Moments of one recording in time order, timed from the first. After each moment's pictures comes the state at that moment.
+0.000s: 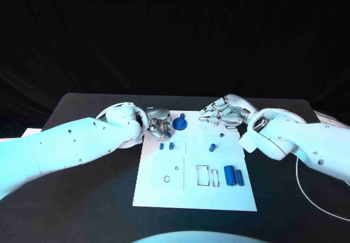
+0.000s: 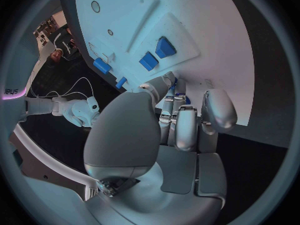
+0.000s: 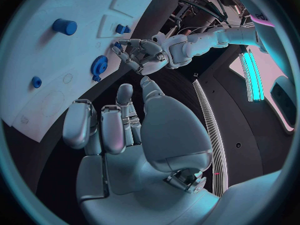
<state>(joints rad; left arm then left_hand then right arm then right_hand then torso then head) 1.20 -0.67 0.00 1.37 -1.45 0.00 -0.14 1.43 -0.17 0.50 -0.01 0.10 1.10 0.14 0.11 0.08 1.22 0.07 0.13 0.09 1.46 -0.02 1.36 1.14 0.10 1.46 0.08 1.09 1.28 1.21 -0.85 -0.02 1.60 -0.87 -0.32 0.00 1.30 -0.03 -0.02 0.15 0.30 1.00 0.14 0.09 0.07 1.16 0.05 0.80 0.86 1.46 -0.02 1.34 1.23 0.08 1.32 0.09 1.37 1.13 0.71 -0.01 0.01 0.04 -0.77</state>
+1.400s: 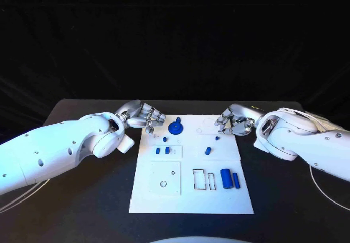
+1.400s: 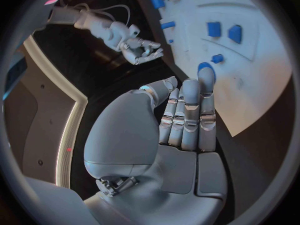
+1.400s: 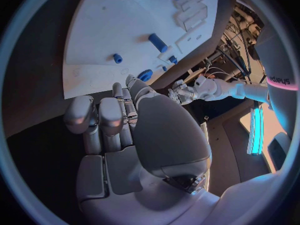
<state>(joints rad) 1.20 -0.83 -0.01 1.46 -0.54 -0.20 0.11 1.38 -0.16 0.57 -0.01 0.11 1.03 0.19 0.08 0.07 1.10 0.12 0.10 0.07 1.21 0.03 1.01 0.56 0.17 1.21 0.12 0.55 0.99 1.21 -0.92 -0.02 1.55 -1.39 -0.21 -0.11 1.47 -0.07 0.18 0.07 0.22 1.07 0.14 0.09 0.07 1.04 0.08 0.24 0.24 1.46 -0.01 1.13 0.97 0.10 1.26 0.10 1.29 1.00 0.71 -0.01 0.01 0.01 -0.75</state>
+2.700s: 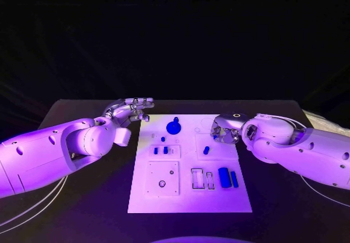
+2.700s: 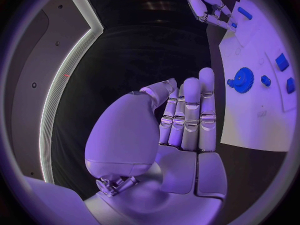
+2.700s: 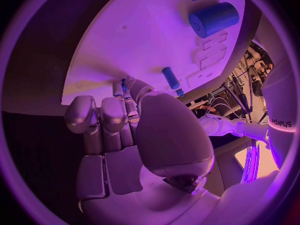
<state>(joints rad) 1.20 -0.87 -0.02 1.50 0.12 -0.24 0.28 1.38 -0.14 0.53 -0.02 0.11 1.04 0.18 0.10 0.07 1.11 0.11 0.15 0.08 1.20 0.02 1.01 0.53 0.17 1.21 0.12 0.52 0.97 1.17 -0.84 -0.01 1.52 -1.73 -0.09 -0.19 1.47 -0.08 0.33 0.05 0.16 1.14 0.13 0.08 0.07 1.14 0.07 0.19 0.07 1.46 -0.01 1.12 0.96 0.10 1.27 0.10 1.28 1.00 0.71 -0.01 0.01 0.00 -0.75</state>
